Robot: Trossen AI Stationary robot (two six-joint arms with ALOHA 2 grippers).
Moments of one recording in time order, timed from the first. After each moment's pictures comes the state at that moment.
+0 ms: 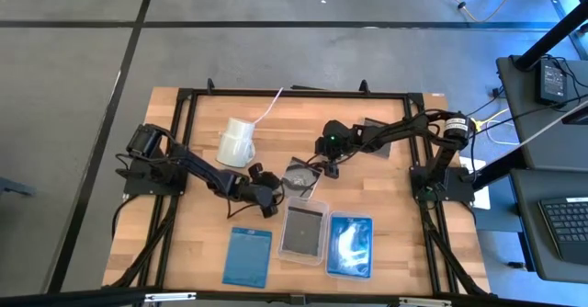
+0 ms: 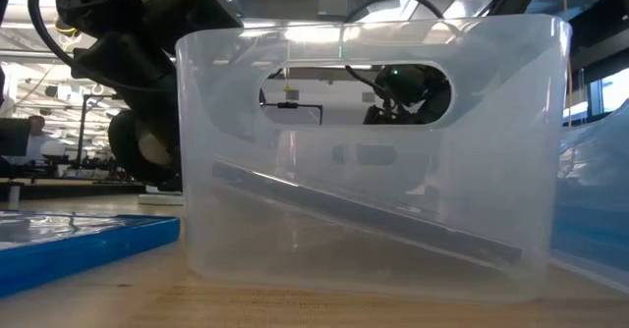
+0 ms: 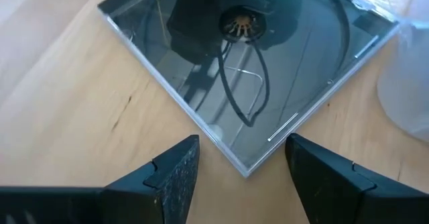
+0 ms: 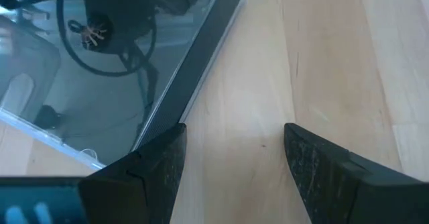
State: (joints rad) left arm -0.24 1.78 0.71 0.13 -0.46 -0.51; right arm -0.28 1.80 0.79 0.10 -0.23 -0.21
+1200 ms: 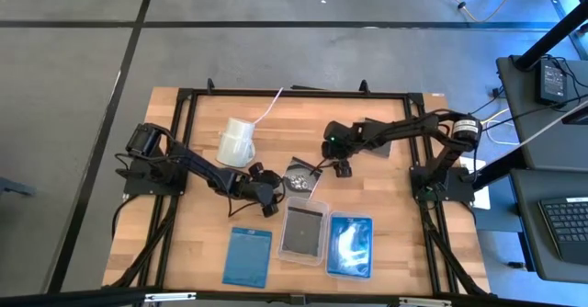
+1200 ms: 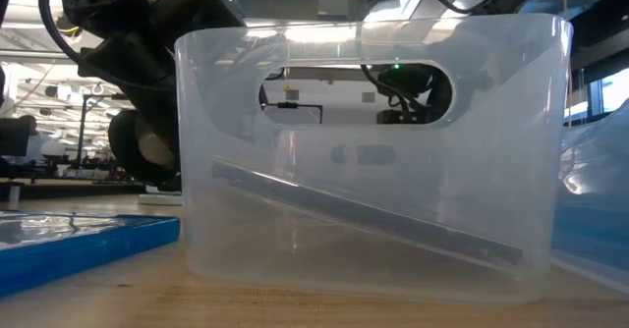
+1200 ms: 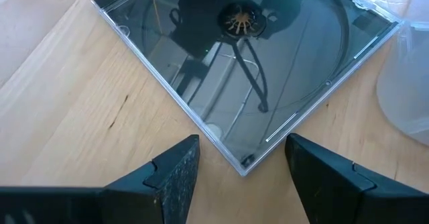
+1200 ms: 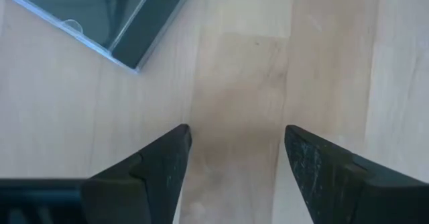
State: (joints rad) left arm -0.22 1.78 0.71 0.11 -0.41 -0.51; right arm -0.27 1.73 0.85 -0.28 -0.07 -0.40
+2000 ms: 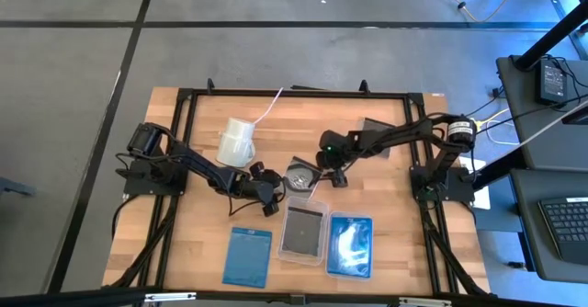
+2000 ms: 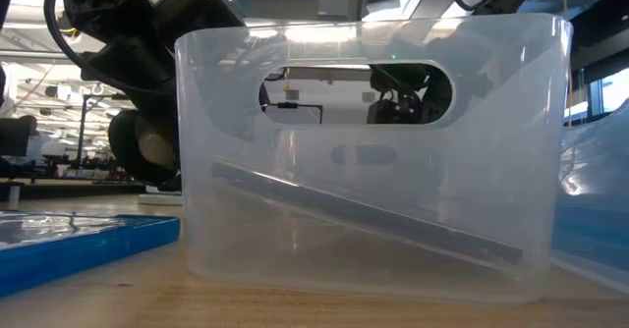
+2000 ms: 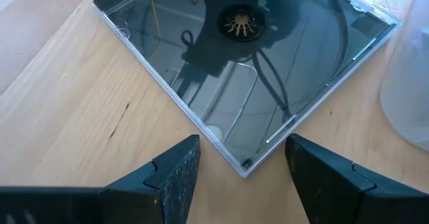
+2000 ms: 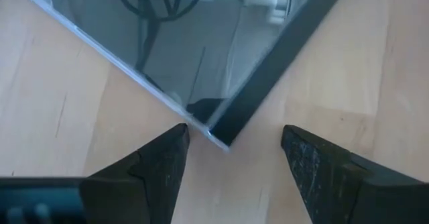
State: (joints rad) left arm -0.20 1.78 0.71 0.16 -0.42 -0.48; right arm -0.18 1.79 0.85 -0.16 -0.17 -0.36
